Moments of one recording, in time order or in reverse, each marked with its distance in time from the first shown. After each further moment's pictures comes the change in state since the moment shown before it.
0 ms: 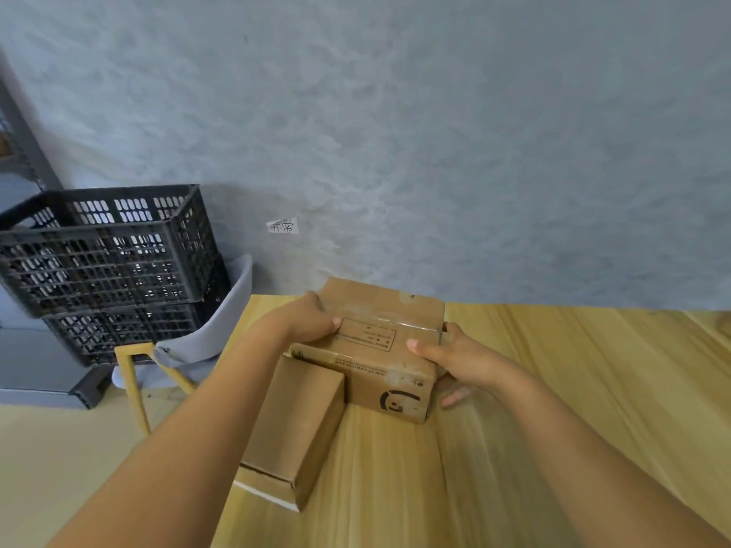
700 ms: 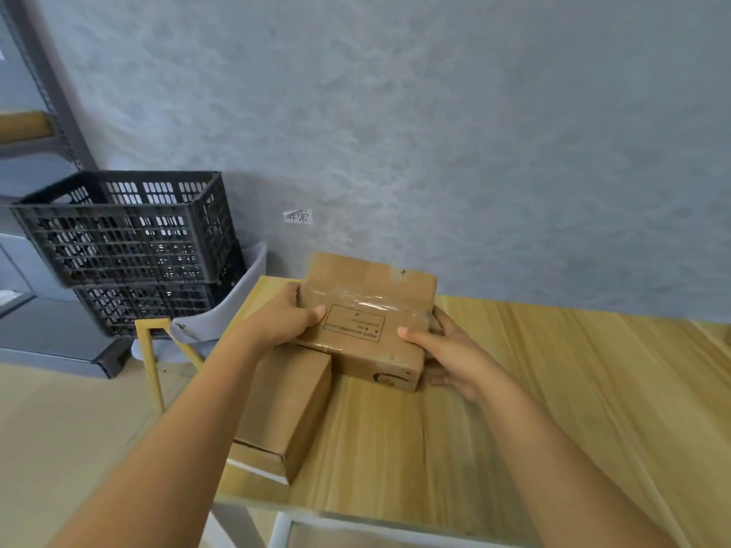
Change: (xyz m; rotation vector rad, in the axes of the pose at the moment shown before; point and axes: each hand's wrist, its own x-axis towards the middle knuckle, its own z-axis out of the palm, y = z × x) left_hand -0.032 -0.035 0.021 -0.493 0.189 0.129; right_hand -0.012 0.011 0.013 0.363 0.016 -0.144
